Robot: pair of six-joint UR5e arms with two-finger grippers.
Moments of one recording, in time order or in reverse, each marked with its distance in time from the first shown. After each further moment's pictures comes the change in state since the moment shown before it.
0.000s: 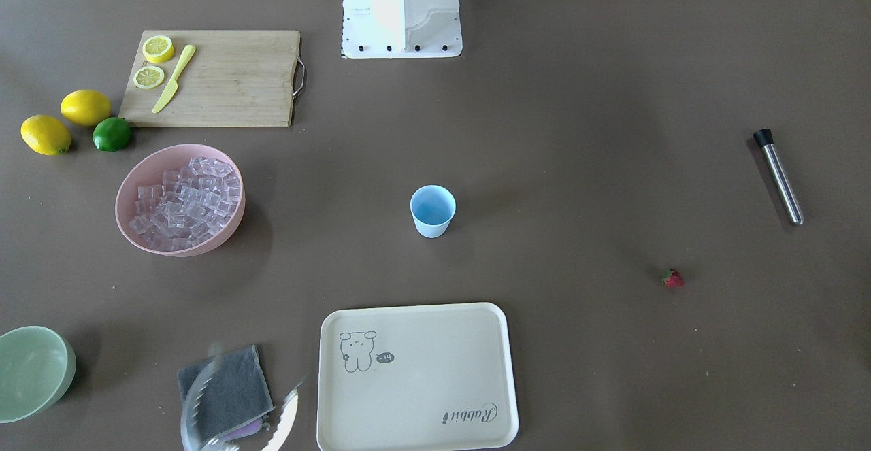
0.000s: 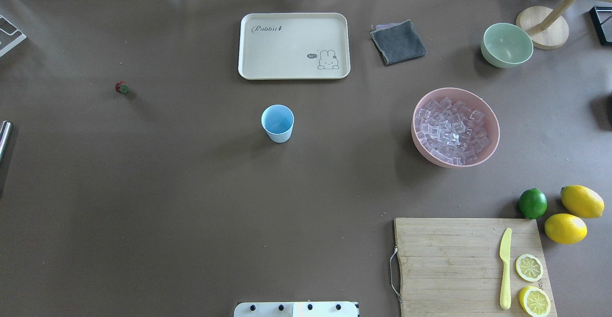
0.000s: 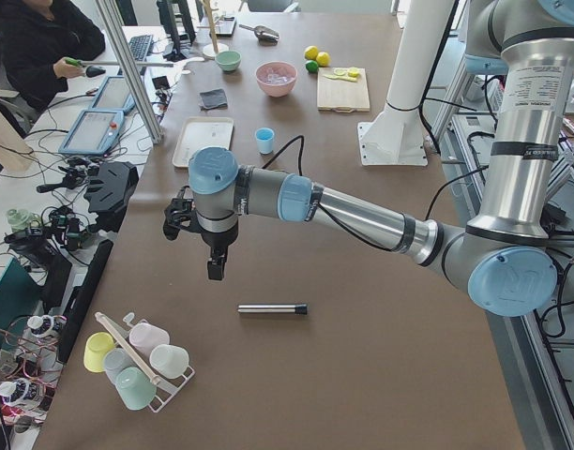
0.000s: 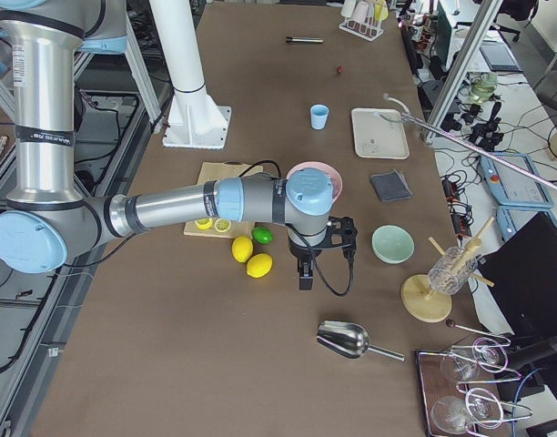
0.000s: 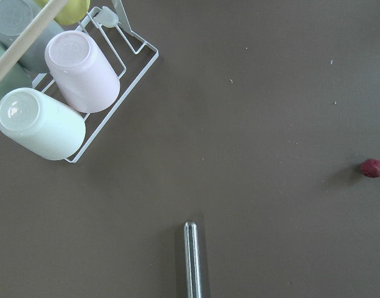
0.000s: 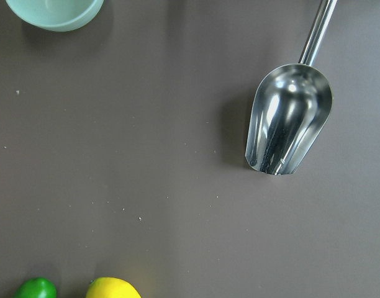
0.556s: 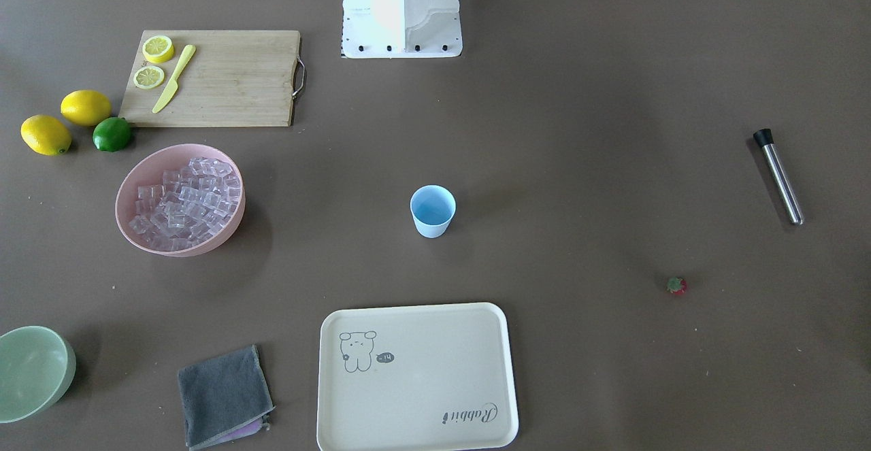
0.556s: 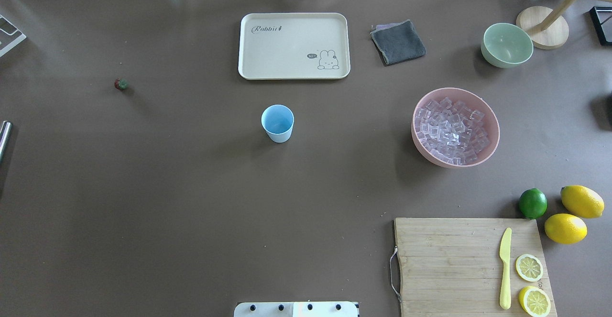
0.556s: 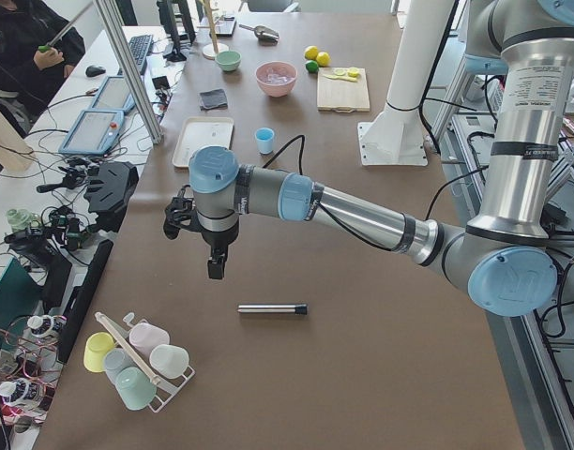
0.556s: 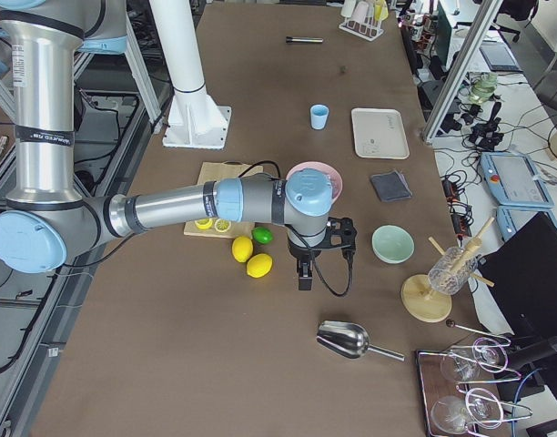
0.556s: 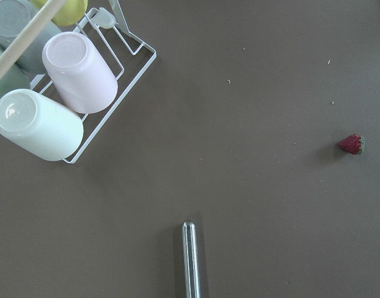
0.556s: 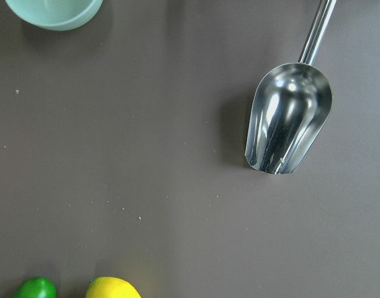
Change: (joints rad) left arm 0.001 0.002 -0.004 0.001 -0.001 0.000; right arm 0.000 -0.001 0.000 0.000 0.000 0.000
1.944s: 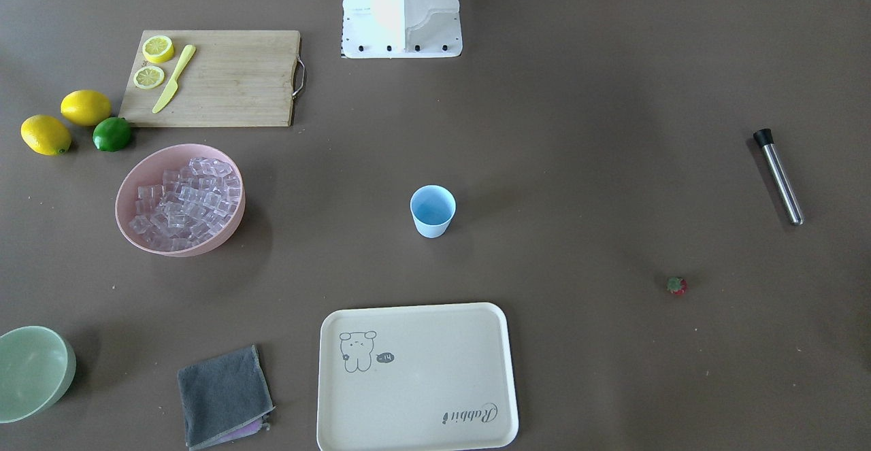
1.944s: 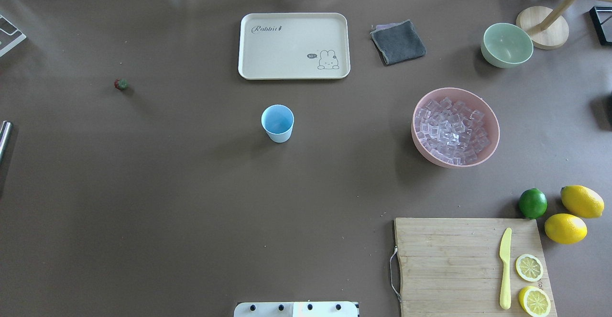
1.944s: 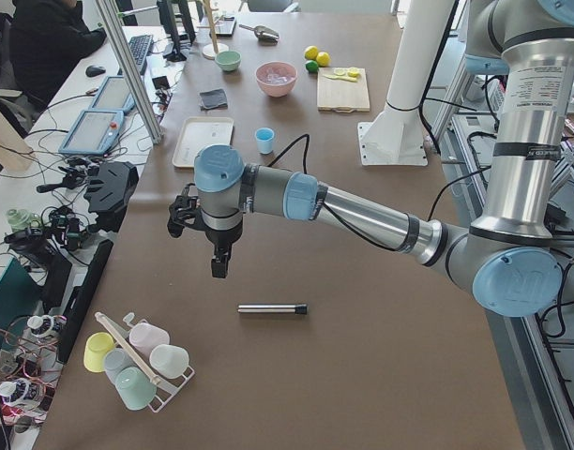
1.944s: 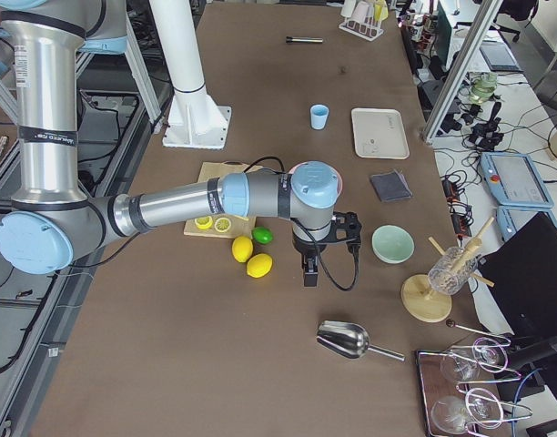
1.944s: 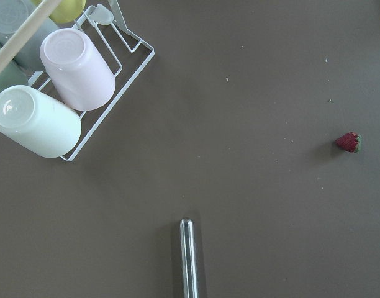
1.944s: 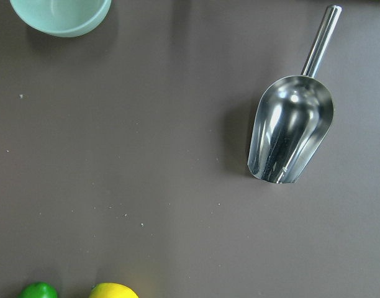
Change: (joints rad) left arm -0.002 0.022 -0.030 0.001 -0.007 0.004; right arm -0.023 0.024 0.011 -0.009 -0.015 0.017
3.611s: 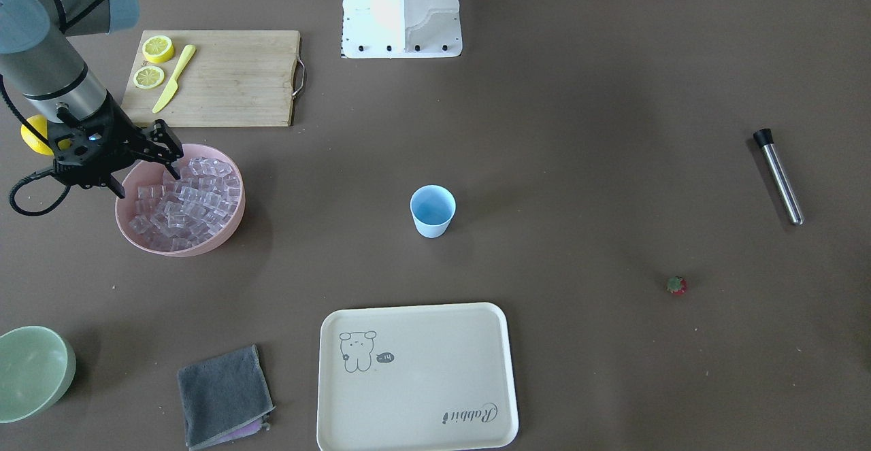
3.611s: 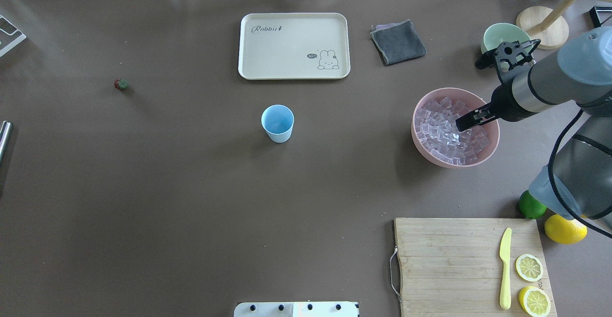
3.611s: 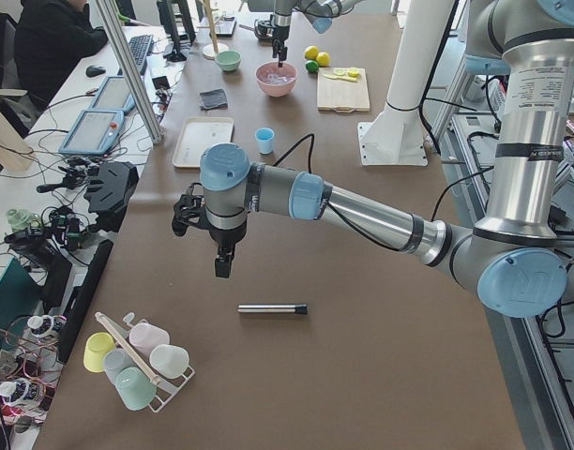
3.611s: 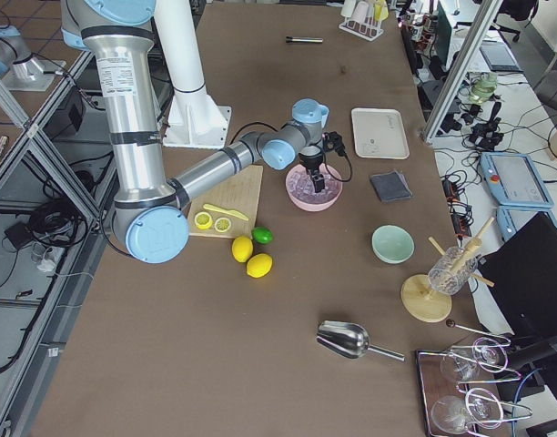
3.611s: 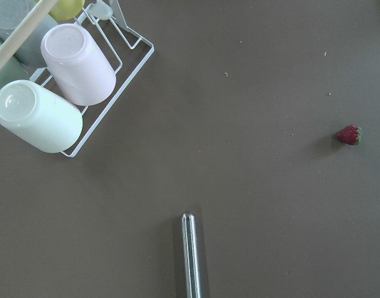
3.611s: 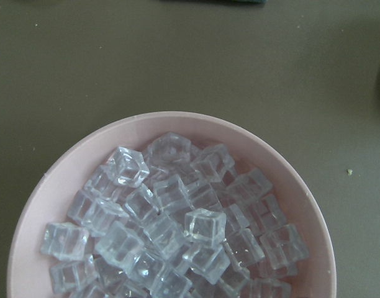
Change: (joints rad) left arm 0.000 0.013 -0.018 -0.003 0.007 0.004; right arm -0.742 0.208 0.011 0.467 -0.329 0.646
